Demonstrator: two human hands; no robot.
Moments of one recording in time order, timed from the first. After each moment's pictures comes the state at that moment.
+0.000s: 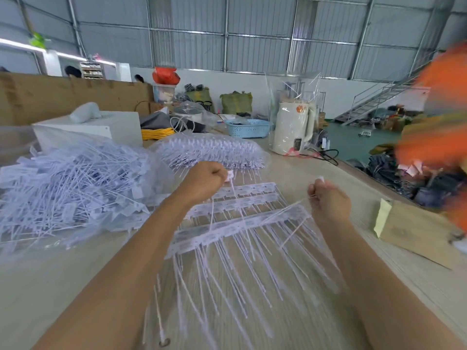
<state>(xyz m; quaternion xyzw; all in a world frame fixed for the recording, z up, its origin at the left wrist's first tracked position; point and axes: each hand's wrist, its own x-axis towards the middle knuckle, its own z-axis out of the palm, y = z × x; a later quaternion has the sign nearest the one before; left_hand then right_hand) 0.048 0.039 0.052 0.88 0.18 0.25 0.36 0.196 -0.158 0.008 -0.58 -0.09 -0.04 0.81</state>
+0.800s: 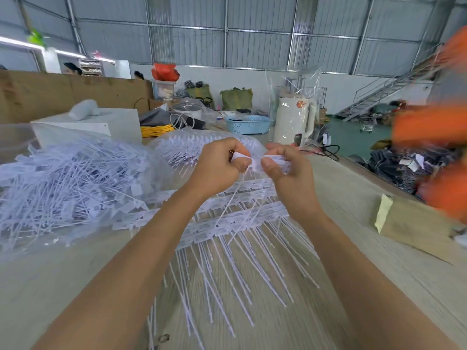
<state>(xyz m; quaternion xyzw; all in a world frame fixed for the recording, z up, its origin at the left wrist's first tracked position) 0.047 0.002 0.074 0.86 0.08 0.37 0.34 0.124 -0.123 0.050 -0.62 -0.39 -0.09 0.67</state>
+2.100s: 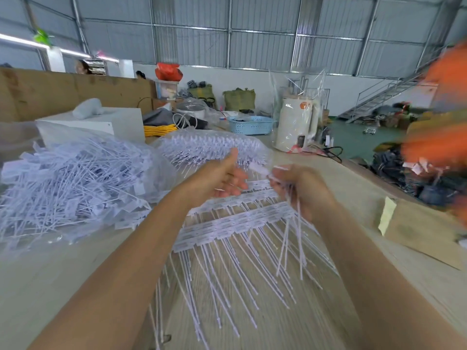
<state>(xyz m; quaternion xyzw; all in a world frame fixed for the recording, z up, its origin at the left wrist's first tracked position) 0.050 0.027 0.058 0.77 0.18 0.12 0.61 0.138 -0.142 0.055 -0.57 -0.23 0.25 0.75</state>
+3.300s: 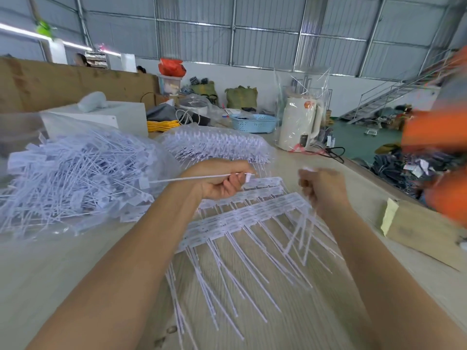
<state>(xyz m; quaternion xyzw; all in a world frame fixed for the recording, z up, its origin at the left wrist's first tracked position) 0.046 0.015 0.073 0.63 0.19 0.01 0.76 0.165 -0.142 0.043 -0.65 -0.13 0.09 0.74</state>
